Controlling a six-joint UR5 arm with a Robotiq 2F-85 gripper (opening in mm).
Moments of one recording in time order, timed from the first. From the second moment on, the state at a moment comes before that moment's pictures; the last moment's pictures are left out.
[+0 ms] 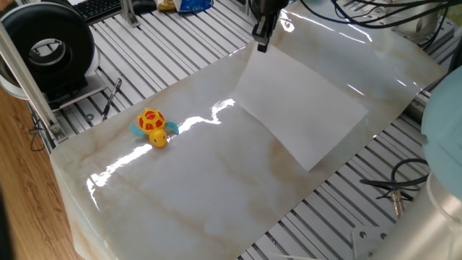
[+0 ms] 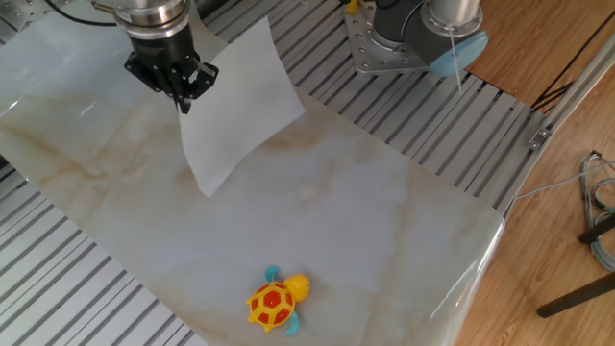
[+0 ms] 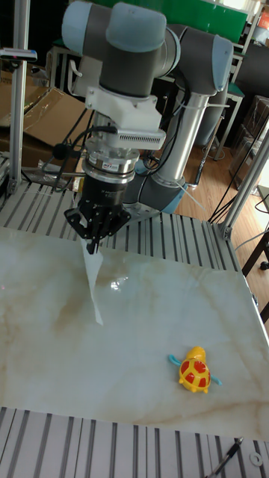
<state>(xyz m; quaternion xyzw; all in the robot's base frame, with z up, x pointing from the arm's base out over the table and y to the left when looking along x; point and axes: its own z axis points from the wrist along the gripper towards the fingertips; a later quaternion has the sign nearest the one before) 0.550 -0.074 0.206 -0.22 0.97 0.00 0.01</state>
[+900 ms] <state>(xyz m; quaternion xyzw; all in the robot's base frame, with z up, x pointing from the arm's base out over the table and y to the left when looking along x) 0.540 -0.049 0.250 -0.22 0.98 -0.01 0.01</state>
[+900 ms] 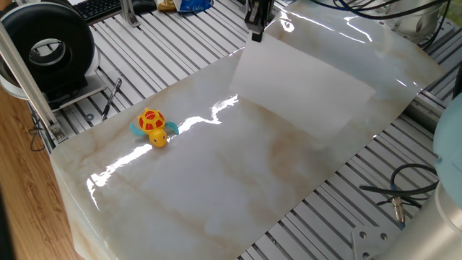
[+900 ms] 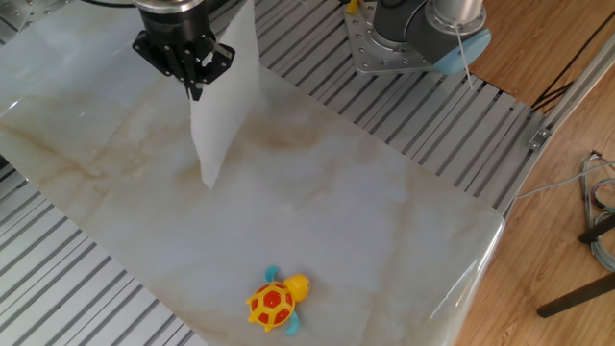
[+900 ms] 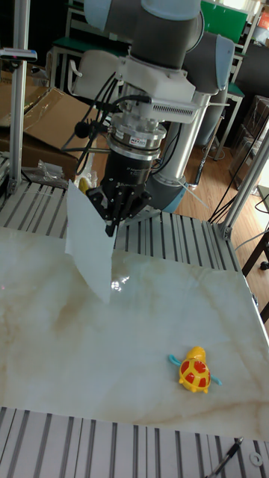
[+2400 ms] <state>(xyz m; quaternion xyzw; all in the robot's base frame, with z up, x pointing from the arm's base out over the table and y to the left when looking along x) 0.572 -0.084 0.246 -0.28 0.96 -0.06 0.04</state>
